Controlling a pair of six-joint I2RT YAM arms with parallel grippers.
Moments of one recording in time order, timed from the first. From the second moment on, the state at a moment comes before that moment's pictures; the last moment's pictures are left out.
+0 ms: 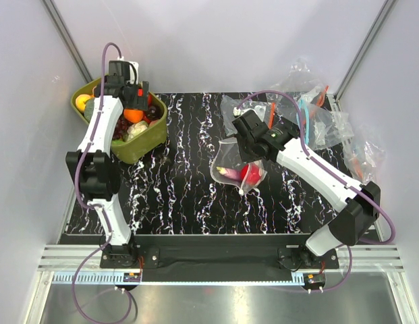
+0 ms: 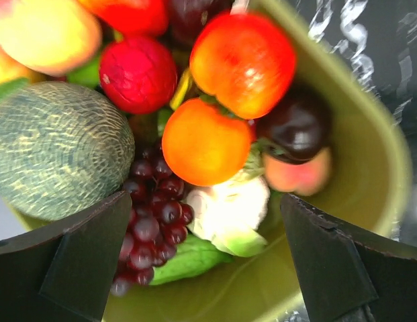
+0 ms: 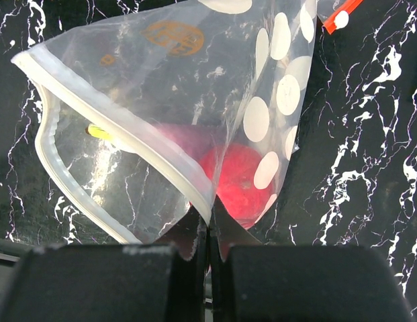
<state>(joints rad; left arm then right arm) -0.03 1.92 1.96 -0.80 -0.15 0.08 0.71 1.54 1.50 -0.94 0.27 0.35</state>
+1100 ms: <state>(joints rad) 0.04 1.87 1.67 -0.56 0.15 0.11 0.71 1.54 1.51 -0.97 0.27 0.35</state>
